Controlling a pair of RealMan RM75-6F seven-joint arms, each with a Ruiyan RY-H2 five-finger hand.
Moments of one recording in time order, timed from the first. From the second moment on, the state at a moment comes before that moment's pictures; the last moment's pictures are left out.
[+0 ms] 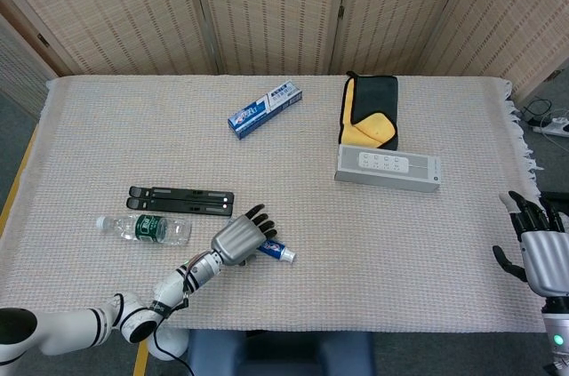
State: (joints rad) left arm -0.84 -1.69 -0.10 -1.32 1.49 0.80 0.37; right arm 0.08 -1.08 0.08 -1.60 -1.47 1.48 -0.08
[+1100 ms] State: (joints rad) left arm -0.83 -1.60 -0.13 -1.38 1.48 0.92 -0.02; right arm 0.19 -1.06 0.11 -1.69 -1.64 1.46 -0.10
